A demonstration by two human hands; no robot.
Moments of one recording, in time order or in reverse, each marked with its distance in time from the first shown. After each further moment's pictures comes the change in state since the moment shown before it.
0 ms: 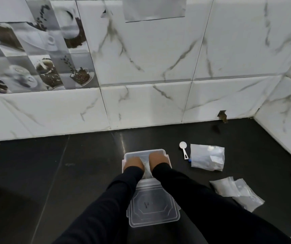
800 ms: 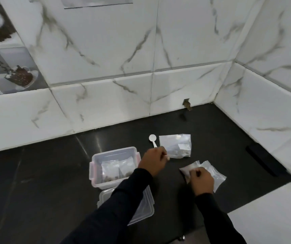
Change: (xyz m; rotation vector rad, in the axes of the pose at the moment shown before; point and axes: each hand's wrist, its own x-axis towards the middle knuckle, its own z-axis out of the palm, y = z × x) left_hand -0.049 0.133 0.053 -0.229 0.016 0.733; right_hand -0.146 0.193 0.071 0.999 0.479 0.787
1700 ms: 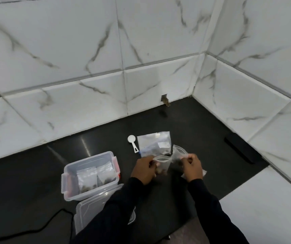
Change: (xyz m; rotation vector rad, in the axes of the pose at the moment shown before) left_hand 0.009 0.020 0.072 -0.286 -0.187 -0.113; right_hand 0.067 0.032 -0.030 0.381 0.064 0.080
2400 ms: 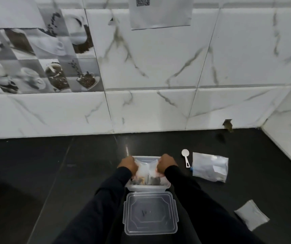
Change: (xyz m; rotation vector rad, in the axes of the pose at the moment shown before) left_hand -0.082 -0.081 -0.212 0.333 0.255 -0.626; right_hand -0.108 -0.120 0.239 -0.781 -0.802 -0.302
